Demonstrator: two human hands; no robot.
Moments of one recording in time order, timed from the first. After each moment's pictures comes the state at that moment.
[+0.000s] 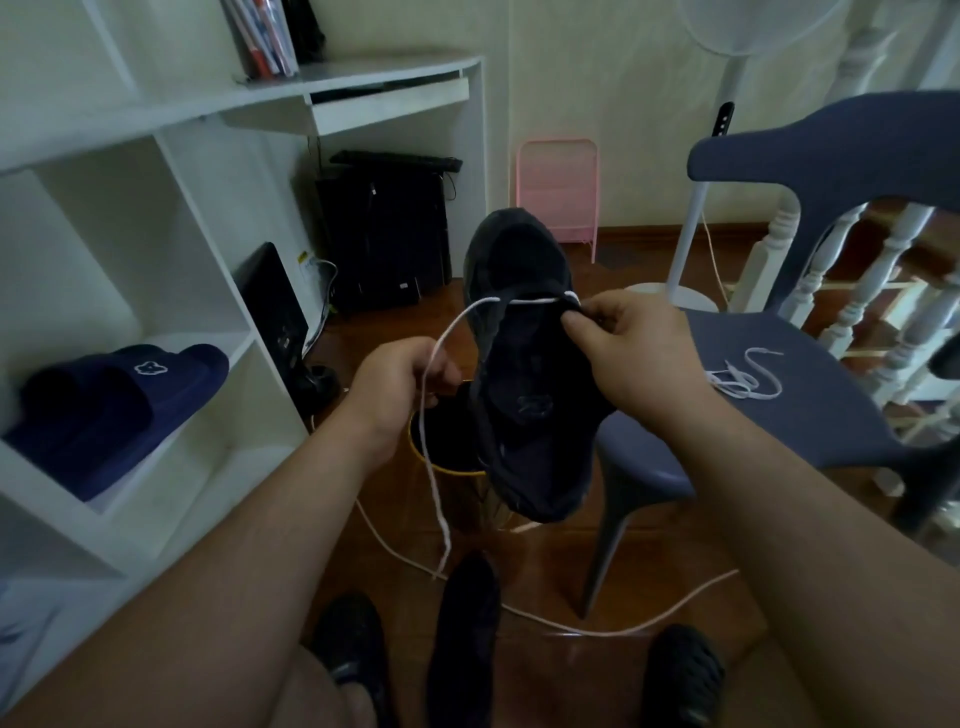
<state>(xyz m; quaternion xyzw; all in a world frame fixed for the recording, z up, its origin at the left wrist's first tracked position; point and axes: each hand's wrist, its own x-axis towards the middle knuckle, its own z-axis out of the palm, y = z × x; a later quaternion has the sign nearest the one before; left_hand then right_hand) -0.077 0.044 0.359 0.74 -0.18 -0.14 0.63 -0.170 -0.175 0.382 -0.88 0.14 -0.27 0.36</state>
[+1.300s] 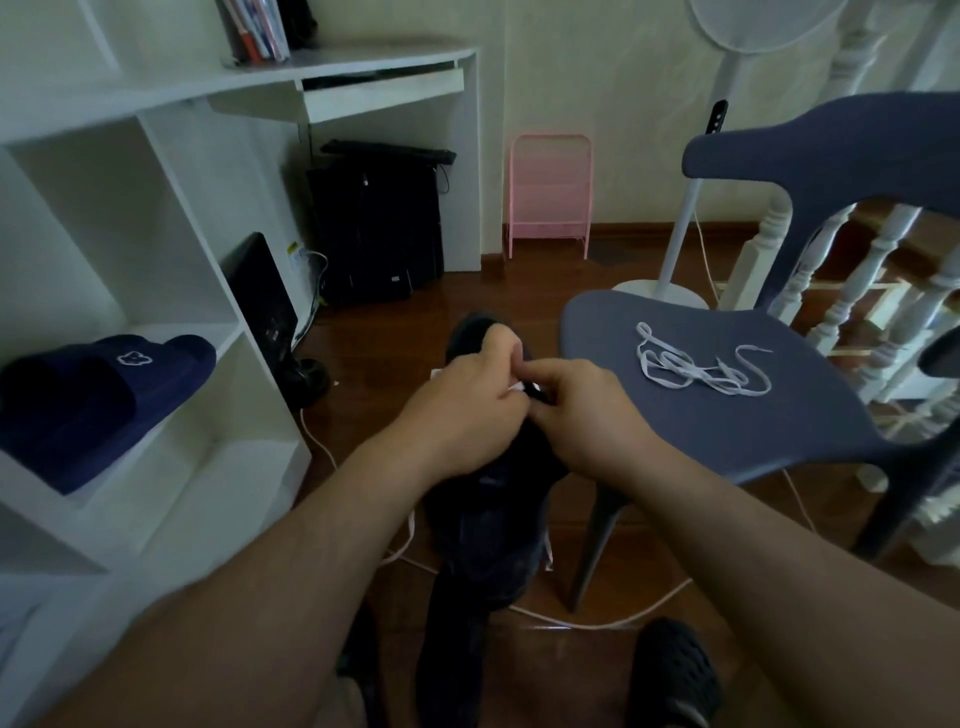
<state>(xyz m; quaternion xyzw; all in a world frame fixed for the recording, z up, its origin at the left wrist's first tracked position) -0.119 0.009 0.371 0.87 -0.38 -0.08 0.31 -0.183 -0.141 0.346 -0.93 0.04 -0.13 0.33</state>
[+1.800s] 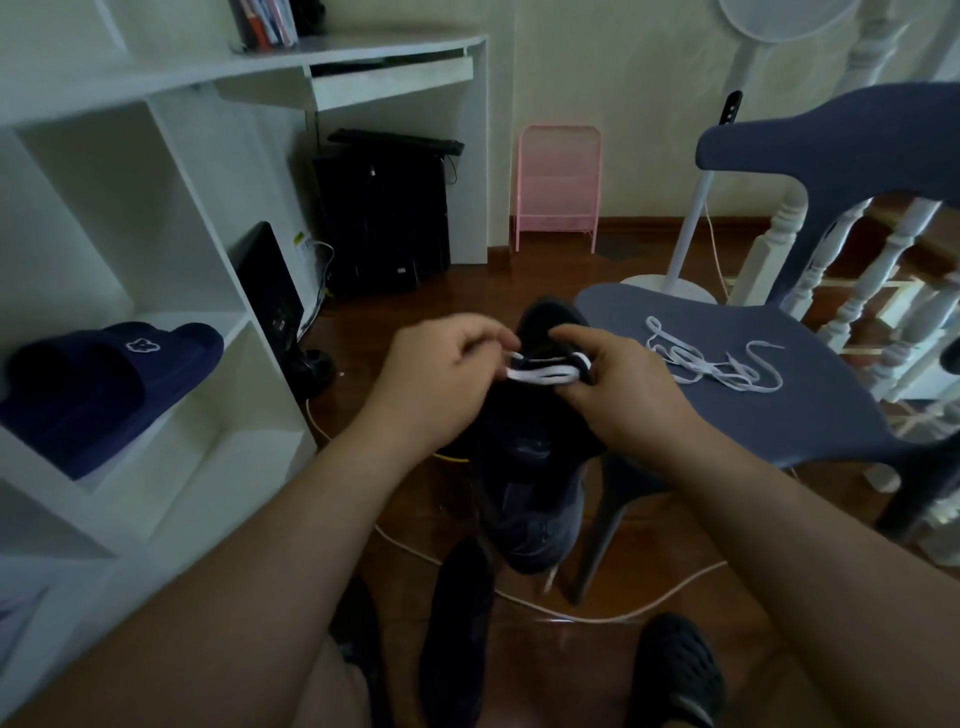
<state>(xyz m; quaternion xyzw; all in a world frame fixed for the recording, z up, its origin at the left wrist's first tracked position) -0.109 0.028 0.369 0.84 -0.31 0.03 0.45 -0.184 -0.166 0.350 -0.93 0.11 -0.15 0.31</state>
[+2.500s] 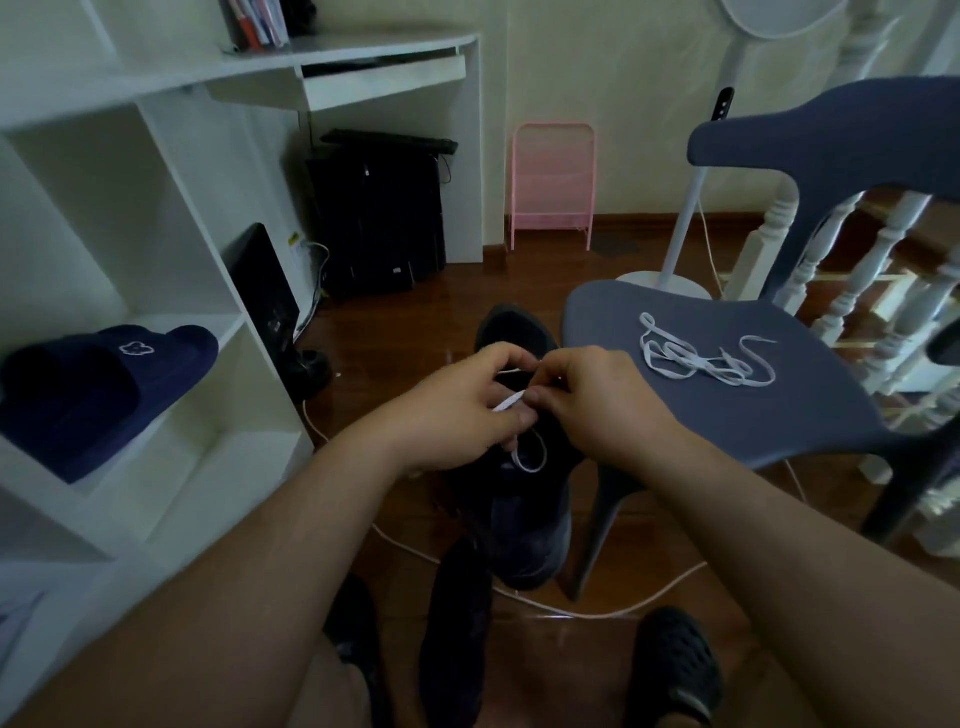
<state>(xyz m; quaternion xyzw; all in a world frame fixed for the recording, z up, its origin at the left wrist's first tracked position) -0.116 0.025 0.368 0.82 -0.33 -0.26 0.39 -0.182 -0.154 0.348 -0.96 0.08 -0.11 0.26</state>
